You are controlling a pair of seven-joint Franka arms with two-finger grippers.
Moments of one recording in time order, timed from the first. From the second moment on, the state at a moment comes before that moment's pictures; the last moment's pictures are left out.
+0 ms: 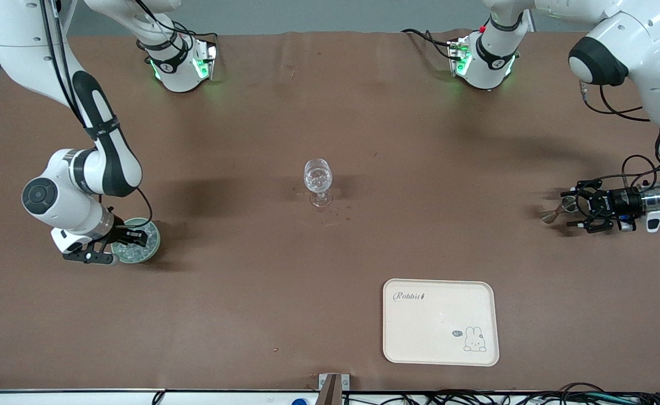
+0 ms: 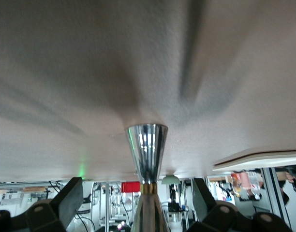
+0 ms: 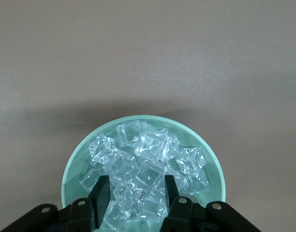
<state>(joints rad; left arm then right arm) 0.10 0.99 0.67 -1.59 -1.21 1.29 -0.29 0.03 0.48 -0.08 -1.98 0.04 2.48 0.03</state>
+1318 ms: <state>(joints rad) 0.15 1.01 0.67 -1.59 -1.36 1.09 -0.37 0.03 0.48 -0.08 -1.91 0.04 2.35 0.09</state>
